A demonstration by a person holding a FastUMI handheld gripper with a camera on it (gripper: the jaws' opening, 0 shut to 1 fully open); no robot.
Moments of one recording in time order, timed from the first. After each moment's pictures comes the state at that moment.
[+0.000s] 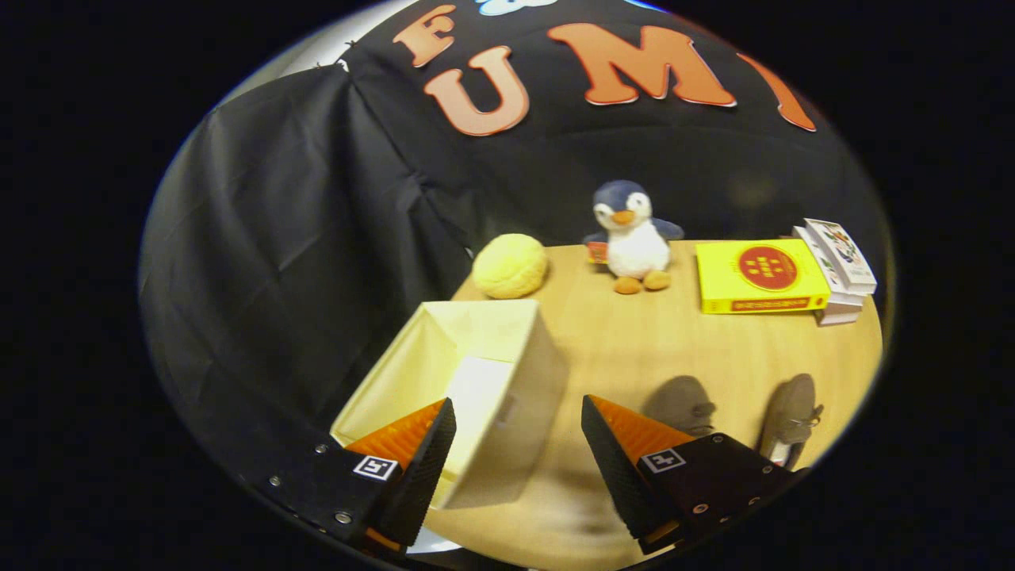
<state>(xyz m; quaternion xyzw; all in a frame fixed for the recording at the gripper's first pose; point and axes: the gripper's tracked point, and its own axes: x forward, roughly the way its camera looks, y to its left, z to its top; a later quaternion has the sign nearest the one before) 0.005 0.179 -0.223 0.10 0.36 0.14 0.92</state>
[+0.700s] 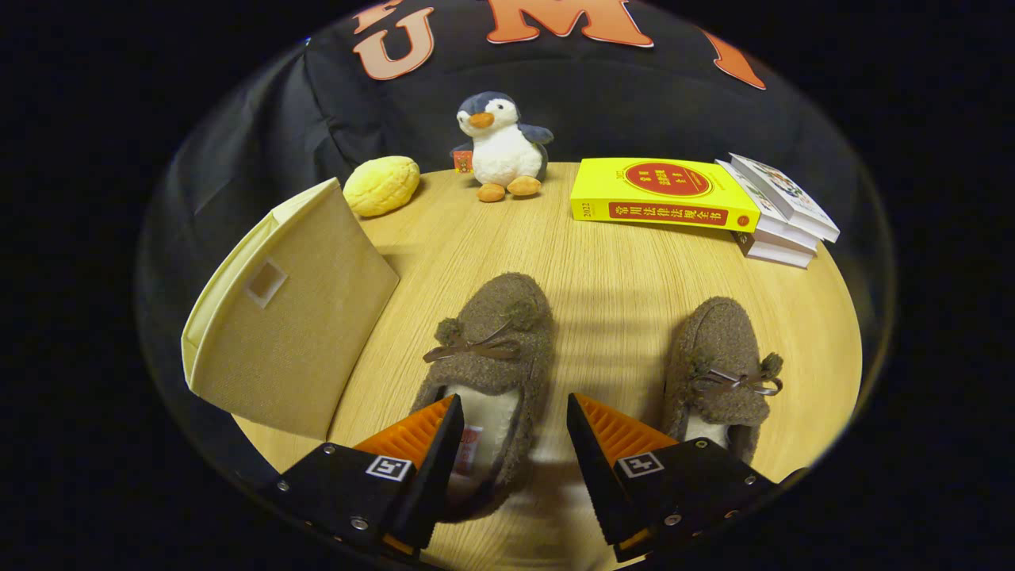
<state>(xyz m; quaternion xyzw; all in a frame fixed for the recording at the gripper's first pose) -0.004 0.067 -0.364 0.05 0.43 0.06 0.90</state>
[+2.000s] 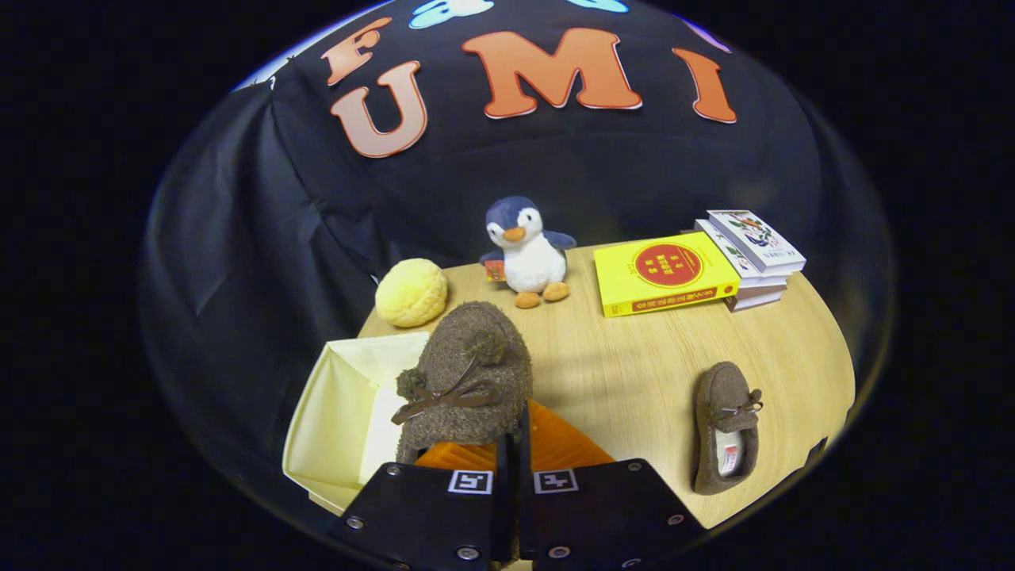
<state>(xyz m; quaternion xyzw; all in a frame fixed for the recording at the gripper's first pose) 0.046 0.181 -0.185 0.12 0.34 0.00 0.93</state>
